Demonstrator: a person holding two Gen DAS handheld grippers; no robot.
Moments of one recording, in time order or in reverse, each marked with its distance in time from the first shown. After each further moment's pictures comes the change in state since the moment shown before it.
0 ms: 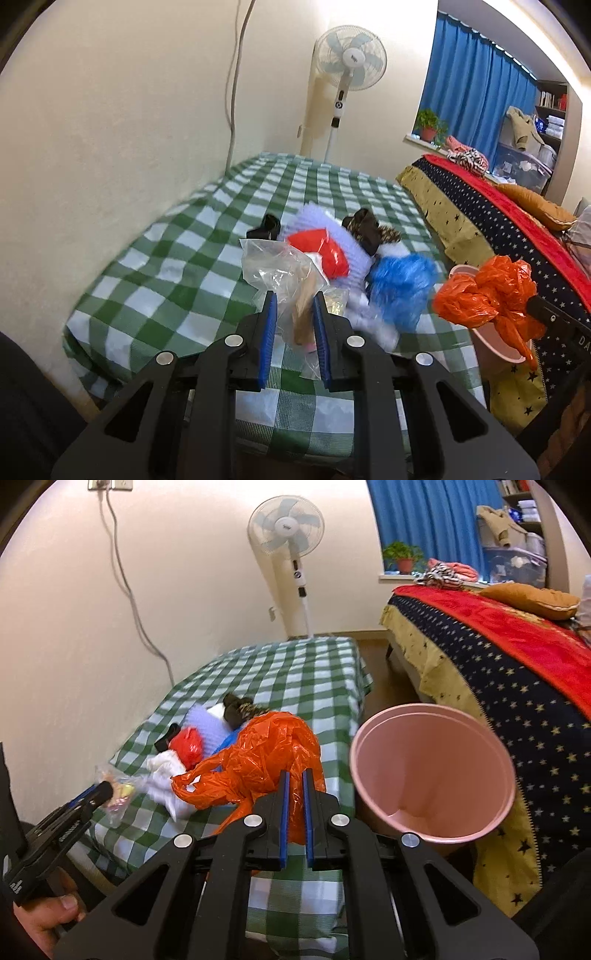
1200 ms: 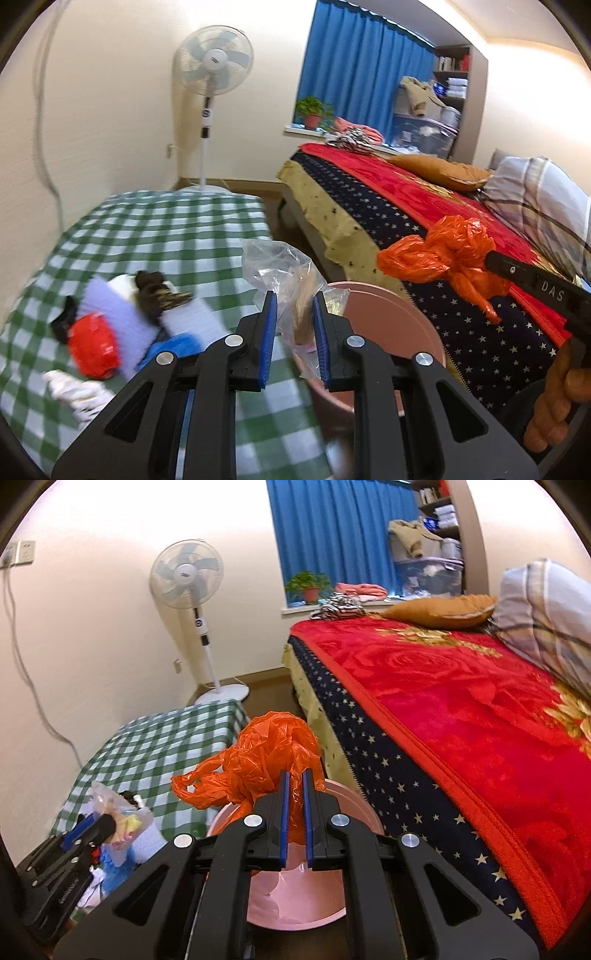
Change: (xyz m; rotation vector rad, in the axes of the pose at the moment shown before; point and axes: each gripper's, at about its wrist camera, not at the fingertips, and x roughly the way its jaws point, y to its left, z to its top) left arm 0.056 -0.198 0.038 0.244 0.010 -0.364; right arm -0.022 -0.138 0.079 0.159 -0.130 -0.291
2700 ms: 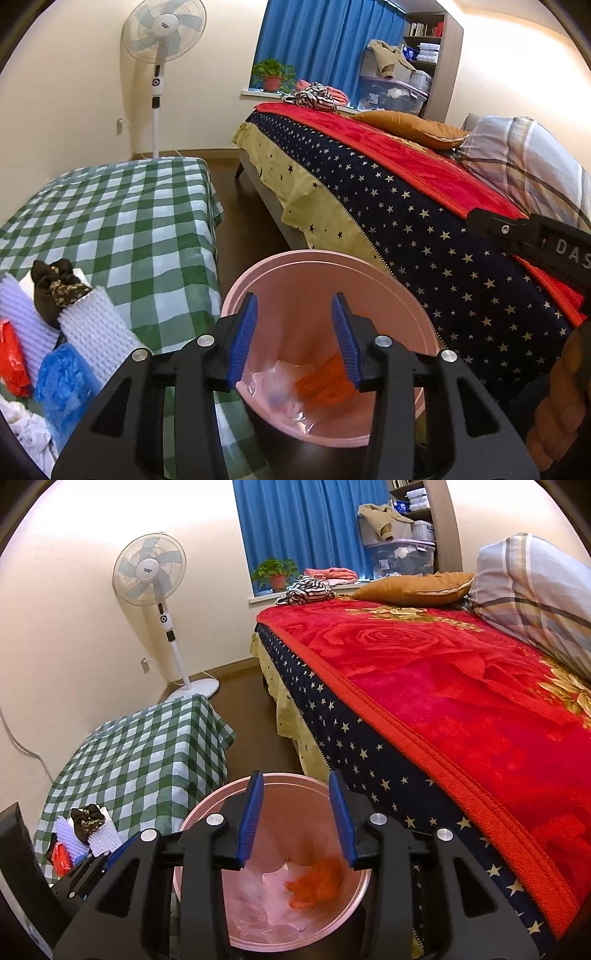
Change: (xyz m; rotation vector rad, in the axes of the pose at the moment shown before) left arm 0.079 -0.032 -0.014 0.056 0.127 -0.123; right arm 0.041 -0.010 -0.002 0.068 0.042 -0.097
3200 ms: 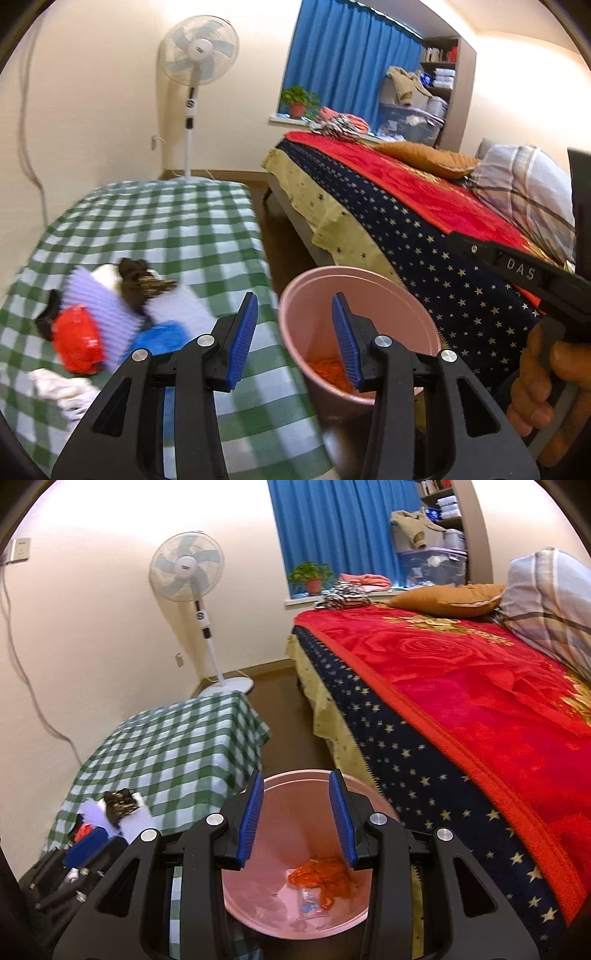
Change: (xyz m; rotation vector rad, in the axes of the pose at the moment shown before) left arm -0.087 0.036 -0.008 -0.043 -0.100 0.084; right arm -0.021 0.026 -0.010 -0.071 -0.017 0.130
